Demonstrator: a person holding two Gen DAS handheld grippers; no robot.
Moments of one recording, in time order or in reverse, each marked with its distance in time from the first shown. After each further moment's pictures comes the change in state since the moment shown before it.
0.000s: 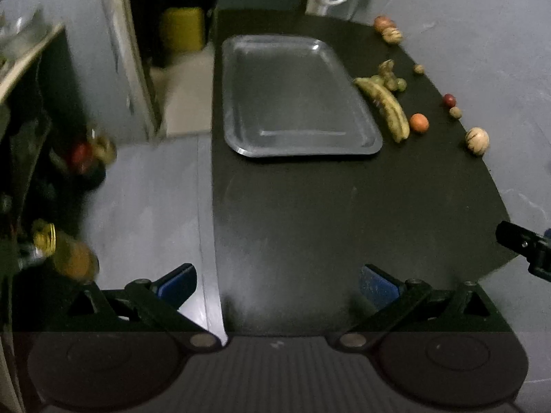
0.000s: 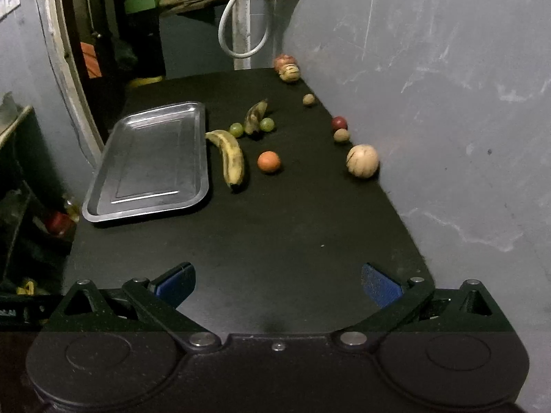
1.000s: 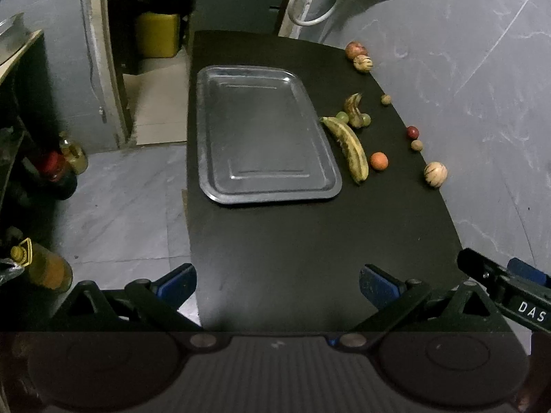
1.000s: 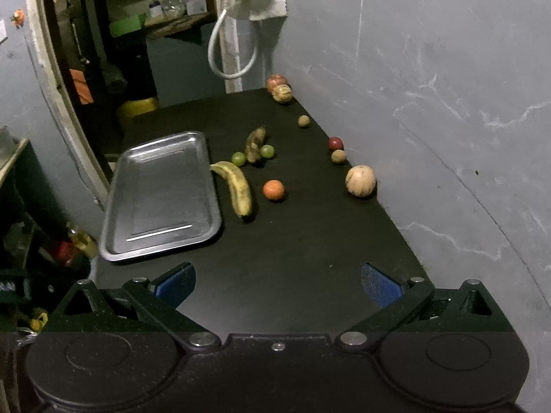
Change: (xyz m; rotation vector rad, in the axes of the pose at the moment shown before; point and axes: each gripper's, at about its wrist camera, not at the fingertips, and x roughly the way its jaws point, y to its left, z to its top) left arm -0.036 -0.003 0.051 0.012 -0.027 -0.127; right arm -0.008 0.001 0.035 0.077 -0.010 -0.009
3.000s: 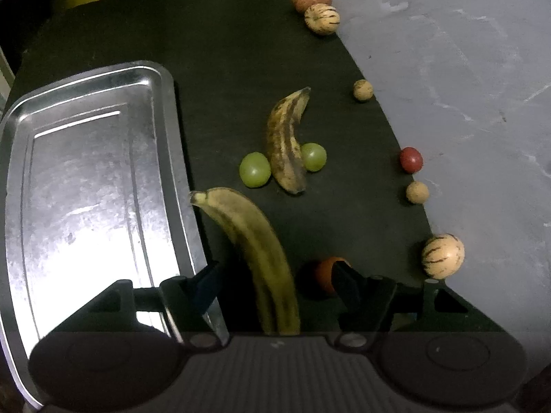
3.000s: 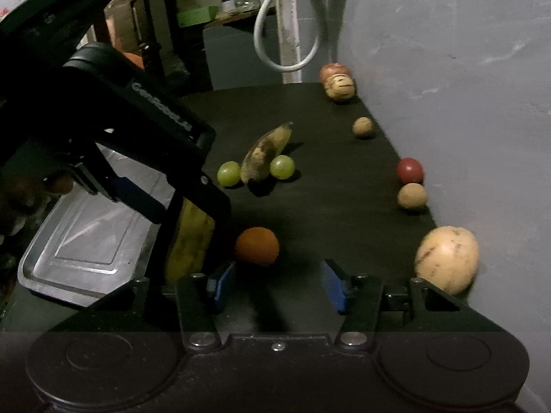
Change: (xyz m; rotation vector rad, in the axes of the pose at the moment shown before) left arm 0.243 -0.120 0.168 0.048 0.204 -0.087; right arm 0.226 -0.046 0.047 -0.187 -0.069 0.292
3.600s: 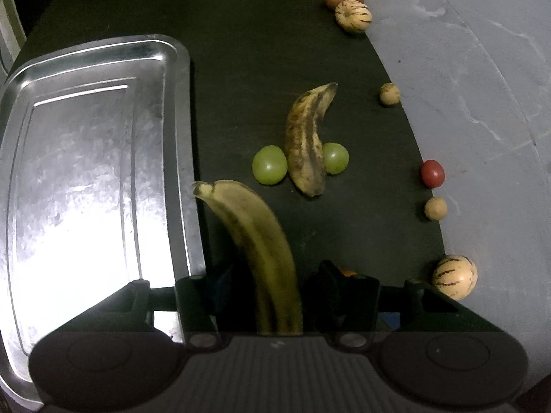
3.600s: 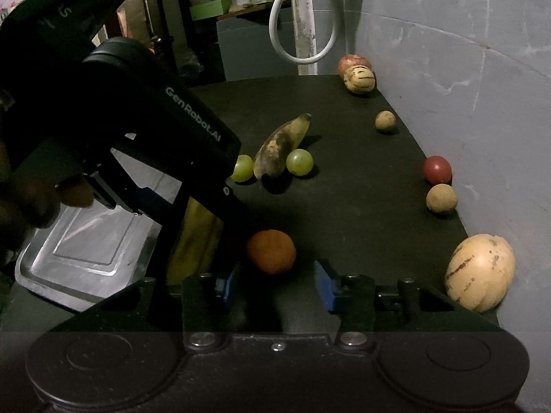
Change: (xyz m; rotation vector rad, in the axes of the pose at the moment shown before) left arm 0.021 0.006 0.002 -0.108 0.002 0.009; right arm 0.021 0.001 0.003 -0.014 0.009 0.034
